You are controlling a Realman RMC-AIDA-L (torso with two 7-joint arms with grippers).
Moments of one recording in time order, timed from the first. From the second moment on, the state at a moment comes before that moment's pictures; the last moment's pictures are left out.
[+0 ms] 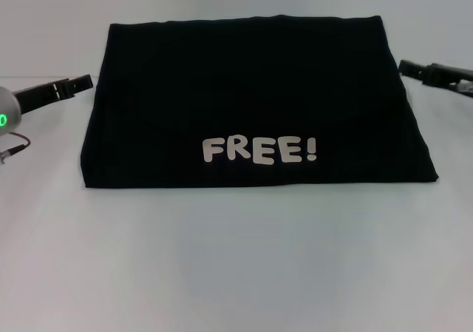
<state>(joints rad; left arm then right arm) -0.83 -2.04 0.12 0.45 2.35 0.66 -1.78 0.82 2.05 -0.30 -0.45 -2.17 -0.73 1.69</state>
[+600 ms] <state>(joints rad) -0.62 -2.06 0.15 0.65 2.31 1.27 -1.91 0.68 1.97 -0.31 -0.51 -2.10 -1.16 1.74</state>
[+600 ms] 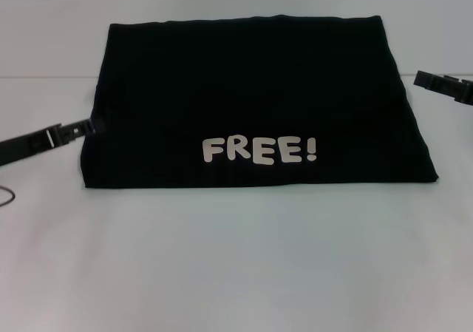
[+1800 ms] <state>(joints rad) -0.64 -2.07 0.40 0.62 2.42 1.10 -2.08 0.69 1.98 -0.31 -0.50 -2.10 -1.10 1.74</state>
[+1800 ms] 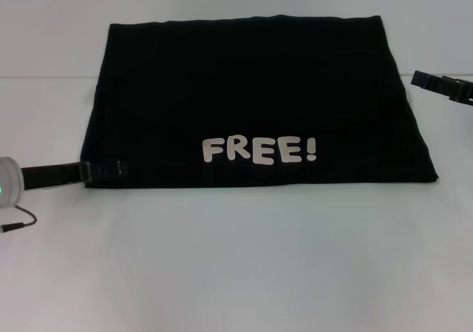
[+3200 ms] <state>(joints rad) -0.64 -2.07 0.42 0.63 2.48 1.07 -2.05 0.69 1.98 -0.31 -0.49 -2.10 -1.09 1.74</state>
